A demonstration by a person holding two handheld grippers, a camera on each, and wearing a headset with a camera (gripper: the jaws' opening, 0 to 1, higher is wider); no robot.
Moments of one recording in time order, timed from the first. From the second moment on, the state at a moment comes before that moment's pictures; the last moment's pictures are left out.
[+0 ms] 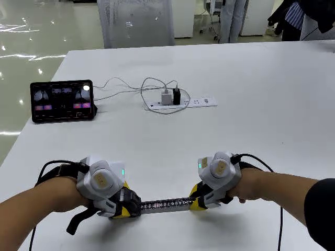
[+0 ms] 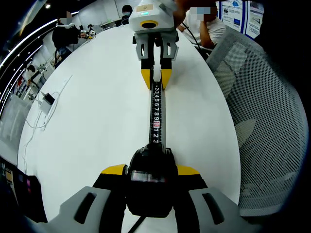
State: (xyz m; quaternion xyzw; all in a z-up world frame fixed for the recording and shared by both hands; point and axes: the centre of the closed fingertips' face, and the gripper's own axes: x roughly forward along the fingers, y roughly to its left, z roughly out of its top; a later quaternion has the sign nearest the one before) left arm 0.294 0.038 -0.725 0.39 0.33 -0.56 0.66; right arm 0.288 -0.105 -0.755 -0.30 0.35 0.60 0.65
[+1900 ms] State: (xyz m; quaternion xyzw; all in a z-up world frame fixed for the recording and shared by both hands) left arm 0.294 0.038 -0.726 0.39 0.33 -0.55 0.66; right arm 0.290 -0.144 -0.753 -0.31 0.36 0.59 0.65
